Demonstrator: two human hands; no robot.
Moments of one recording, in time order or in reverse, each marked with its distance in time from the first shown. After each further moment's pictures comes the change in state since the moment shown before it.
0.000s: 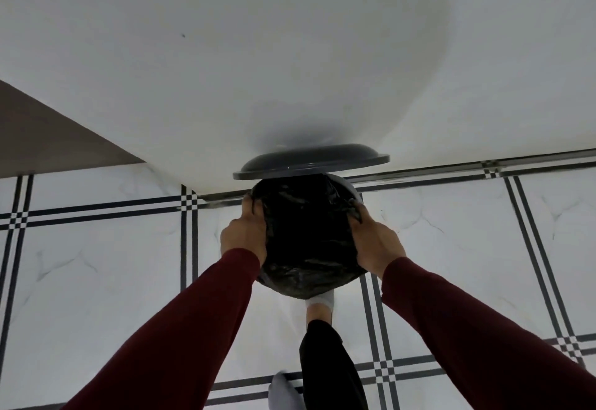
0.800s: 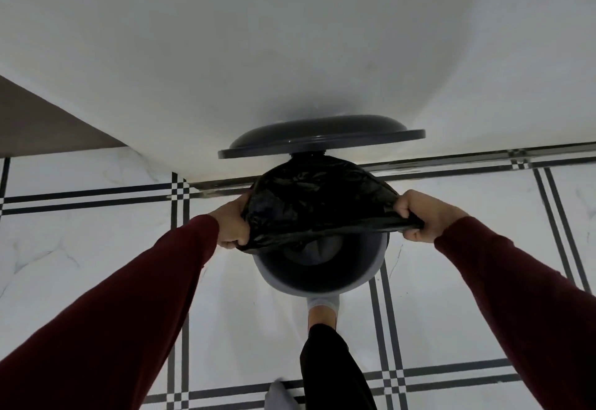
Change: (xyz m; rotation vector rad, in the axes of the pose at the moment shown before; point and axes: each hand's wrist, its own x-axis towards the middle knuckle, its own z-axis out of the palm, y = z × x) left_hand 0.083 -0.053 0.036 -0.745 -0.503 -0.060; right_hand 0.086 0.084 0.016 1.419 -0.388 0.618
